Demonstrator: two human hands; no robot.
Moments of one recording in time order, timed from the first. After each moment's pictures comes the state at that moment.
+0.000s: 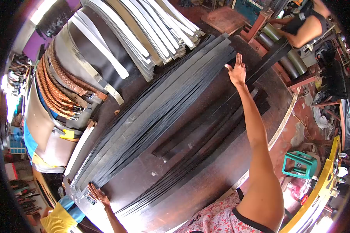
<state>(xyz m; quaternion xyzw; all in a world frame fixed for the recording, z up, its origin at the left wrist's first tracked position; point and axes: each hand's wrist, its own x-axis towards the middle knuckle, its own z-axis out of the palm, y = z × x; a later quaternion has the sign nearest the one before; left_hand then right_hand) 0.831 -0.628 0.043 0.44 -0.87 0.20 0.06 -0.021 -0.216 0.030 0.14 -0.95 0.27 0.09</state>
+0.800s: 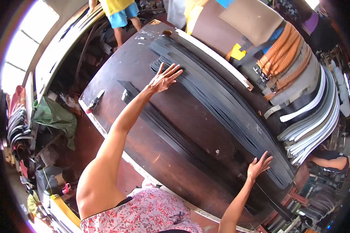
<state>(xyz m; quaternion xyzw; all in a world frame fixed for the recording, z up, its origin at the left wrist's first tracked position) 0.844 -0.627 0.046 0.47 -0.87 0.05 0.16 0.234 -0.346 0.060 0.53 -0.84 0.09 0.06</state>
